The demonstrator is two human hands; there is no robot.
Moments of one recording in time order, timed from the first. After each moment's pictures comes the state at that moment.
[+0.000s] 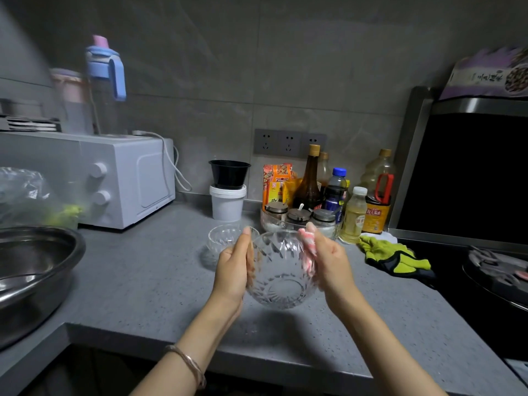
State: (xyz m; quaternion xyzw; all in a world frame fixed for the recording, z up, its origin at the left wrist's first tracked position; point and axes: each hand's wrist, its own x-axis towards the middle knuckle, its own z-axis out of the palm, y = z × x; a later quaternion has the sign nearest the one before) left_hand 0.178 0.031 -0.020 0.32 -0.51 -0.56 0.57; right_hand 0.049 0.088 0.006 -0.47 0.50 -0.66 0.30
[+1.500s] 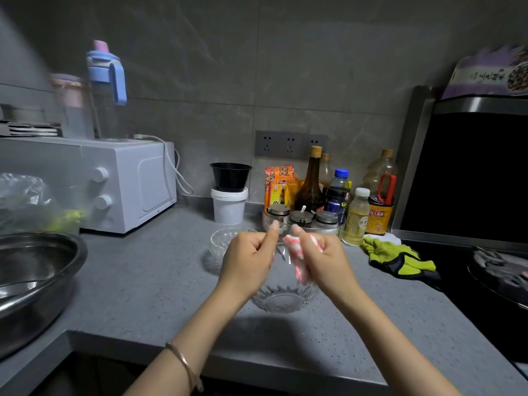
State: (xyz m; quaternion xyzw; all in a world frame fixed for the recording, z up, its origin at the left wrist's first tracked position) left_hand 0.179 0.040 0.010 0.30 -0.73 -0.31 0.53; right_hand 0.055 0.085 0.016 -0.61 0.47 -0.60 0.22
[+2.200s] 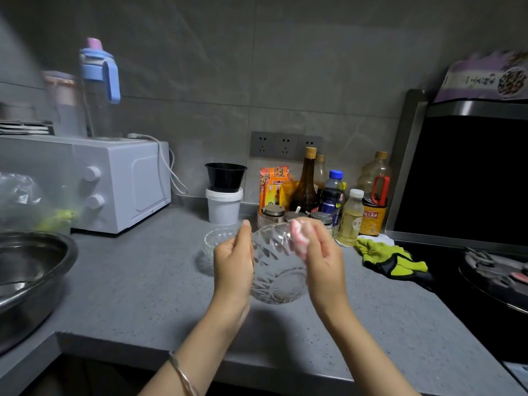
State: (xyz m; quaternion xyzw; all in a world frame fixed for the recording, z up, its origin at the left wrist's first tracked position) left_hand 0.166 0.042 0.001 0.32 -0.45 -0.53 0.64; right_hand 0.060 0.080 0.000 -0.55 0.44 -0.70 0.12
